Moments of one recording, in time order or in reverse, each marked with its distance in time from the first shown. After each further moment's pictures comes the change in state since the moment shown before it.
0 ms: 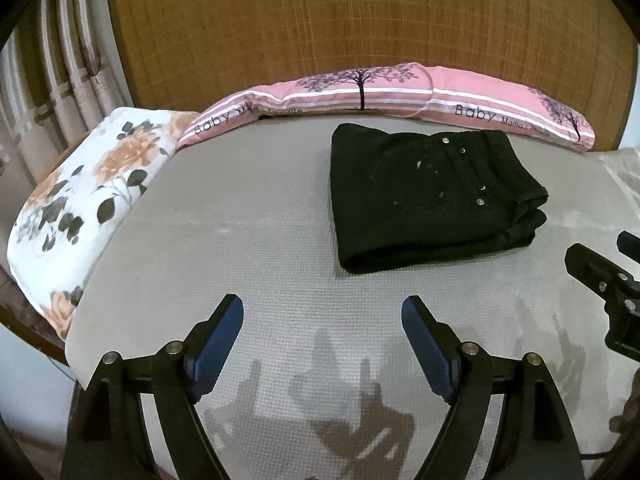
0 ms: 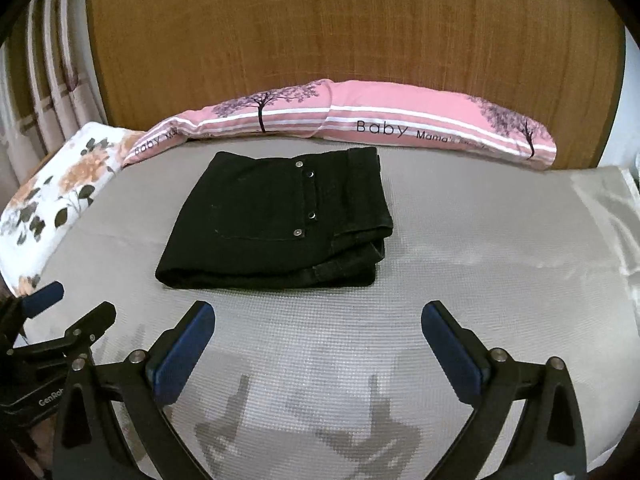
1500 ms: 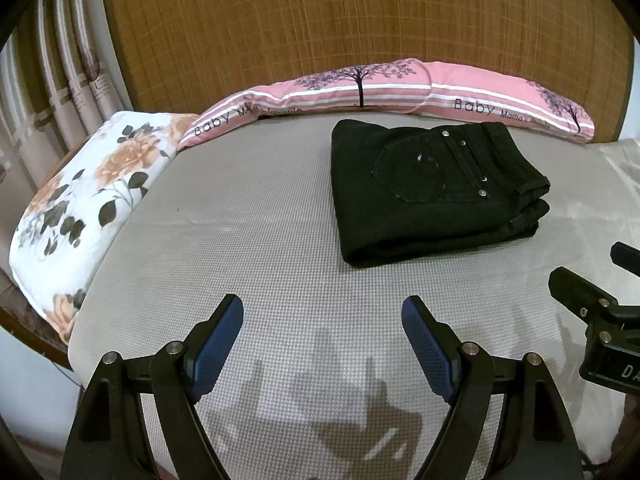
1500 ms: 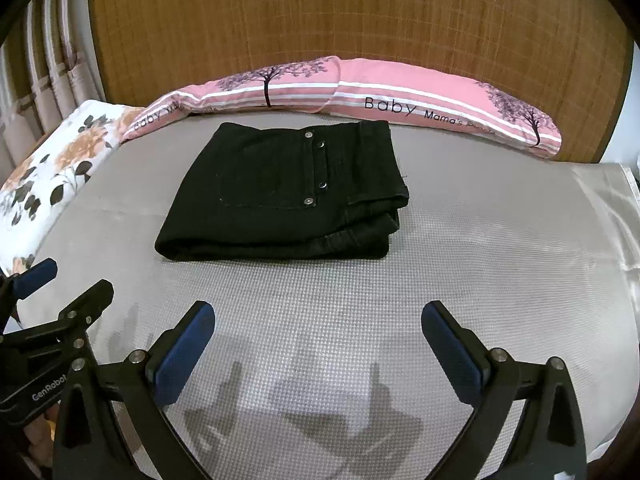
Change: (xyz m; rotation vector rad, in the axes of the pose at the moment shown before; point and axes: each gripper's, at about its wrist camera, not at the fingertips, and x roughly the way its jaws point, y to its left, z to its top) left arm -0.001 -0.001 -0.008 0.019 -0.004 0.014; right arm 0.009 0.013 -0.013 -0.013 0.064 -0.007
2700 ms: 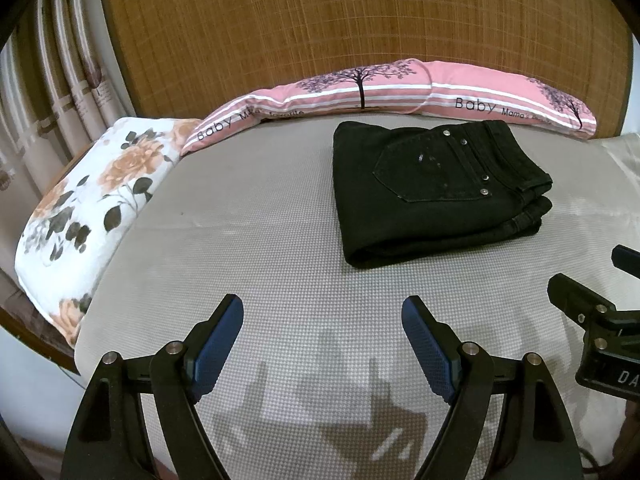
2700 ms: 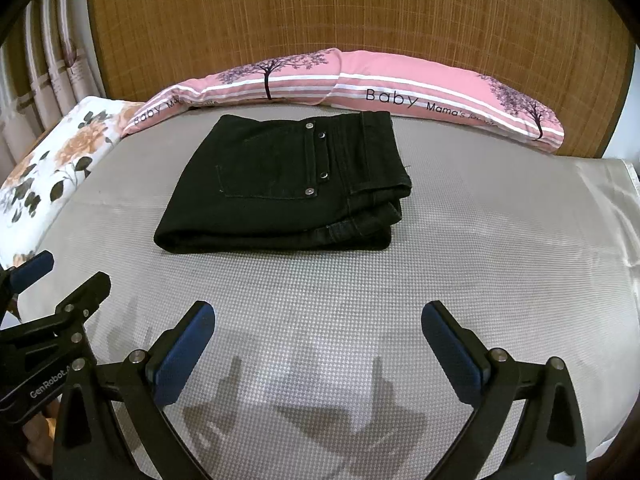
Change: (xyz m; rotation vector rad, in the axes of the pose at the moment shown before) left arm 0.001 0.001 0.000 0.012 -0.007 0.010; right arm 0.006 -0.003 -0.003 -0.002 0.021 0.008
